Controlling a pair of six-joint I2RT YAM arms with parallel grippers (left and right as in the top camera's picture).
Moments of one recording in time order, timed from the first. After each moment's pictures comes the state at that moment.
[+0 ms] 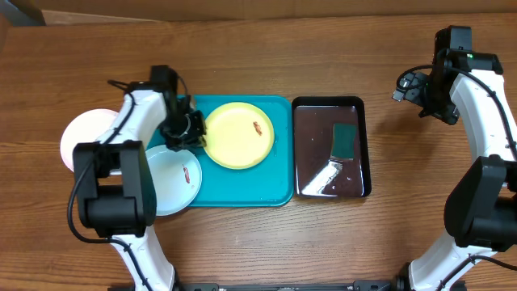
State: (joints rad) left arm -0.03 2.03 1.41 -0.97 0.32 -0.26; right arm -0.13 1.91 1.61 -1.01 0.06 0.36
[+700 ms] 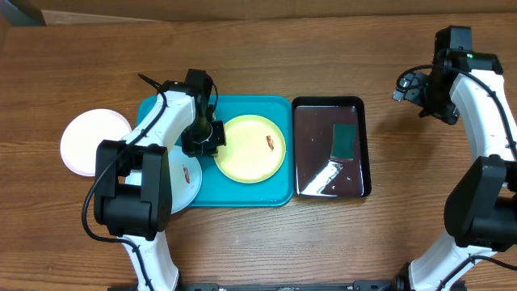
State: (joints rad) left arm -0.16 2.03 1.42 -1.02 0.14 -0.34; right arm -0.13 1.91 1.61 -1.01 0.06 0.36
